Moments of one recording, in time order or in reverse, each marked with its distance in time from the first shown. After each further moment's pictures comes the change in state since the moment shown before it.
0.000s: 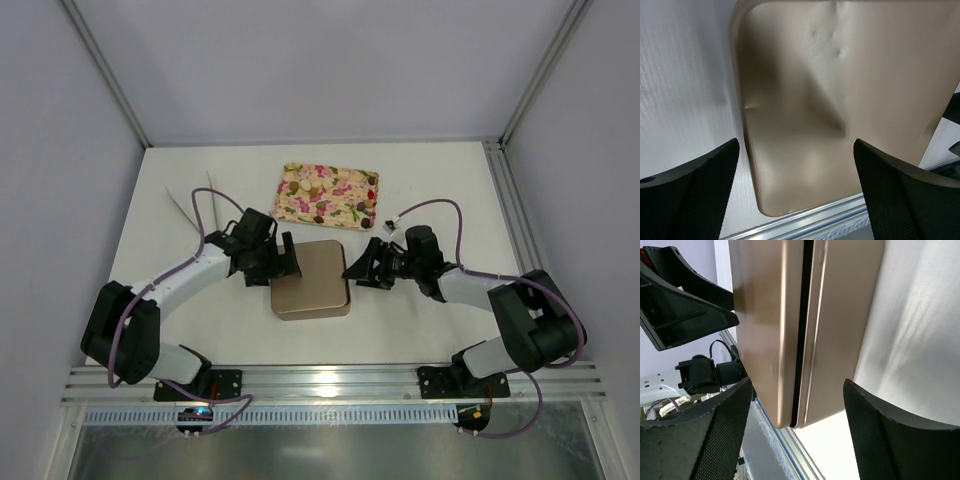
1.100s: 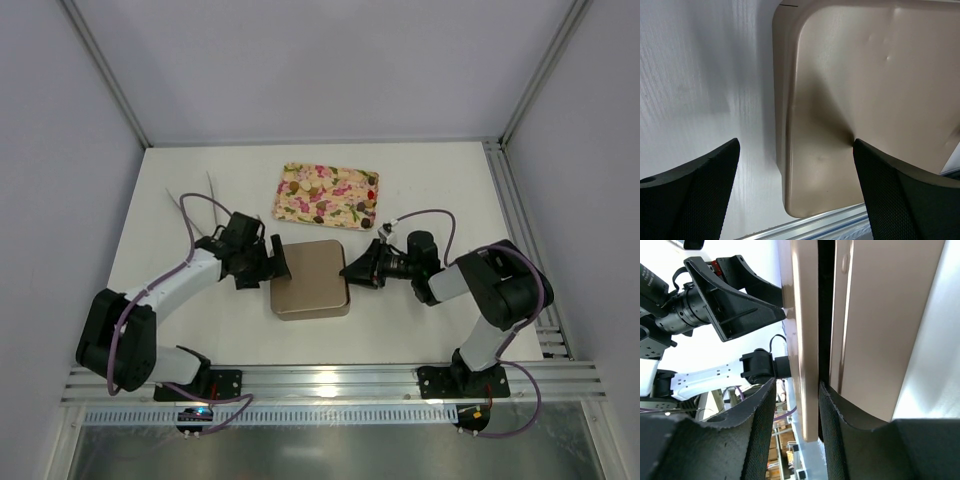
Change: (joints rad) left arm 0.078 -0.046 -0.076 0.021 0.008 0.041; right arm -0.012 0.282 -0.058 0.594 -0.198 0.388
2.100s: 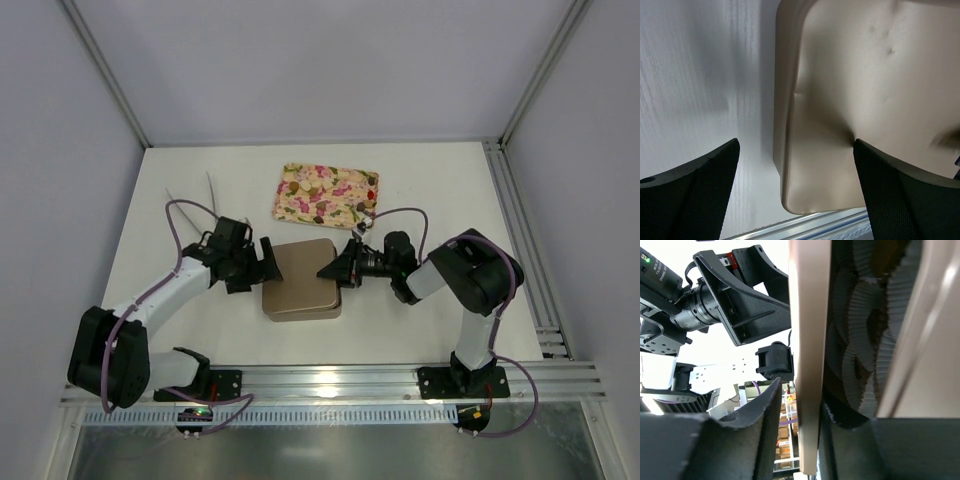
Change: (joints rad) left arm 0.061 -0.094 -0.058 -0.019 0.016 0.022; right arm 0.164 0.148 0.118 0.187 0.037 0.162
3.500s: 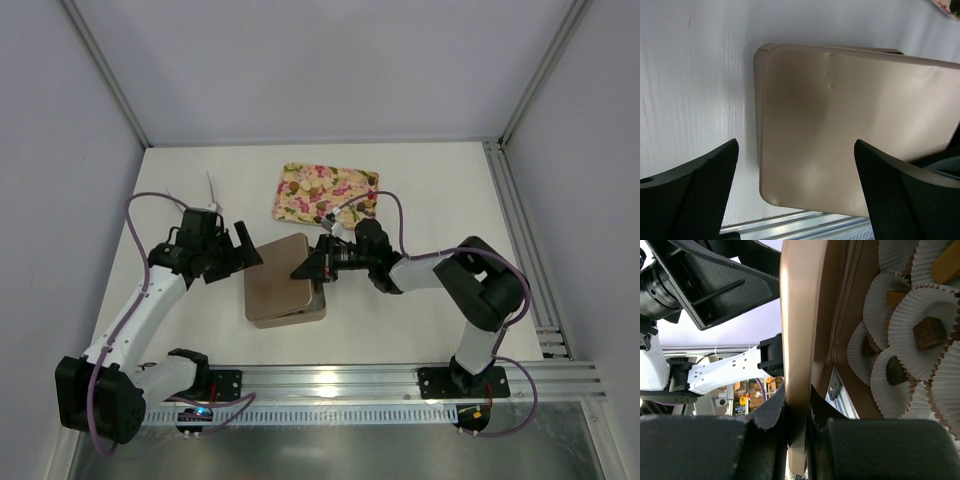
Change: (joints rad) left arm 0.134 -0.191 0.109 -0.171 -0.034 0.054; right arm 0.163 -0.102 0.200 -0.317 0.066 -0.119
